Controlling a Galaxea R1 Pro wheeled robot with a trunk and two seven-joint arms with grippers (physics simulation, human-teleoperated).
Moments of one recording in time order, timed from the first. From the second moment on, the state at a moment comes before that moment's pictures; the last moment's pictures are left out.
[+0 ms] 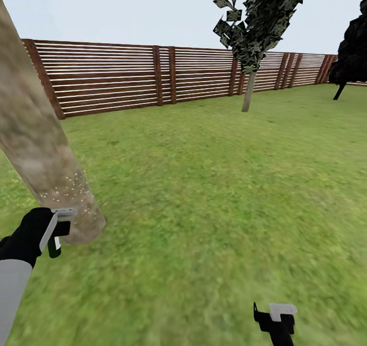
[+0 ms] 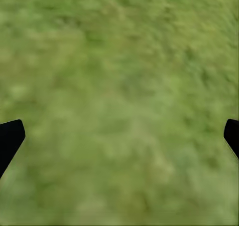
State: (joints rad) left arm -0.83 0.35 0.13 -0.81 0.02 0.98 0.09; right arm -0.48 -0.08 0.21 -0.03 -0.13 -0.59 -0.23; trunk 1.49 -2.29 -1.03
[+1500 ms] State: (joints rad) left arm -0.69 0.29 -0.01 -0.48 -0.50 0.18 -0.84; right arm -0.60 -0.07 0.32 -0.44 0.22 -0.25 0.60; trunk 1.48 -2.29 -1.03
